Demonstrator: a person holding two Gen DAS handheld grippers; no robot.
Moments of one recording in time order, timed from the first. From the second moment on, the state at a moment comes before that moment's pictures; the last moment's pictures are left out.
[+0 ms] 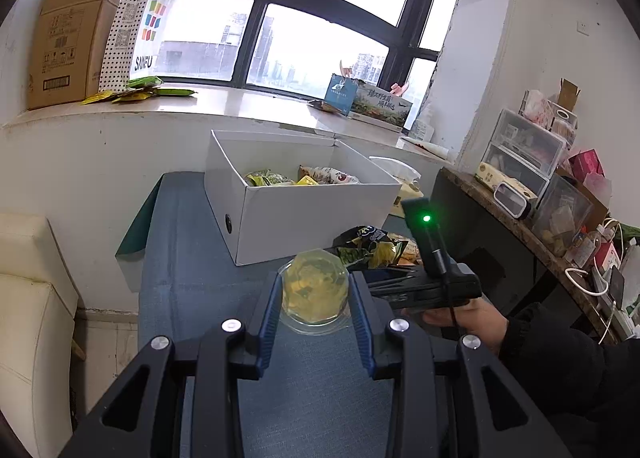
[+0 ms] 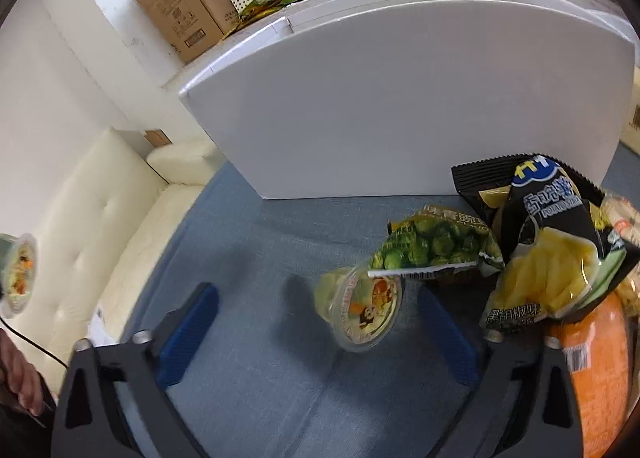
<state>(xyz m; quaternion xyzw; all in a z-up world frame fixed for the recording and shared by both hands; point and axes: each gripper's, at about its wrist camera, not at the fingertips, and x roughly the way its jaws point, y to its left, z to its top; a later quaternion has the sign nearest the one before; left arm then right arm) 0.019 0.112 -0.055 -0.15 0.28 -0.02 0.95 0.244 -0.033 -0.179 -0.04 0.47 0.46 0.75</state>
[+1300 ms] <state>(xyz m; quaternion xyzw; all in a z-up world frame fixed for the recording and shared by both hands) 0.240 0.150 -0.008 -0.13 0.28 0.01 0.95 0.355 -0.071 -0.012 0.00 0.34 0.41 0.84</state>
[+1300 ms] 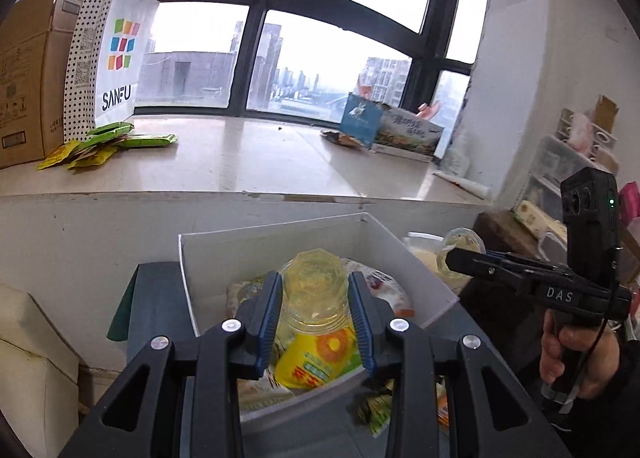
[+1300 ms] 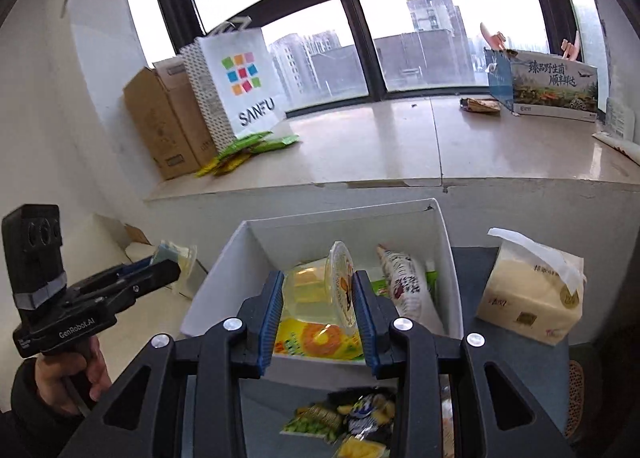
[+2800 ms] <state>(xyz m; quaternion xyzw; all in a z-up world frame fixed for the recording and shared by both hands) 0.066 0.036 -0.013 -0.09 0.27 -0.02 0.96 0.142 -0.186 -0.028 -0.09 0.25 0.38 0.89</state>
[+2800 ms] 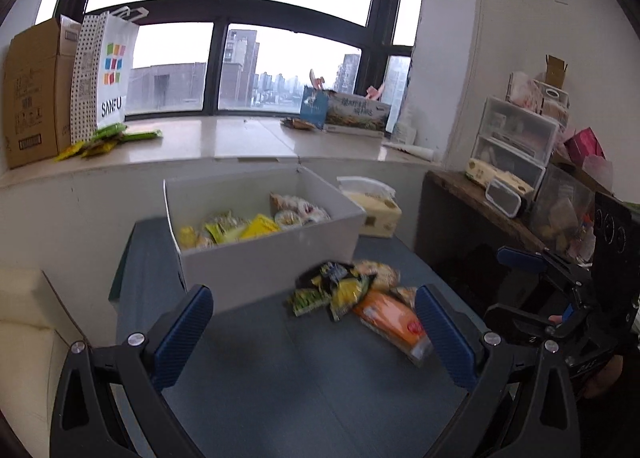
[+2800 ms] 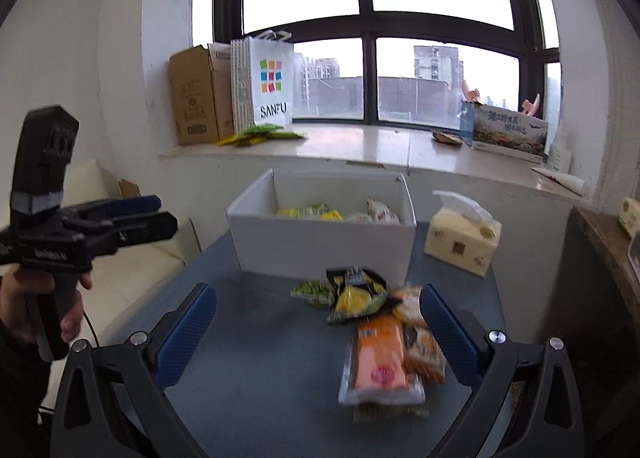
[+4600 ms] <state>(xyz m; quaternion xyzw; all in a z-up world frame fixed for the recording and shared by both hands) 0.046 0.026 -0.059 -0.12 0.33 -0.03 0.94 0.219 -0.195 -0.144 -0.15 0.45 0.30 0.83</state>
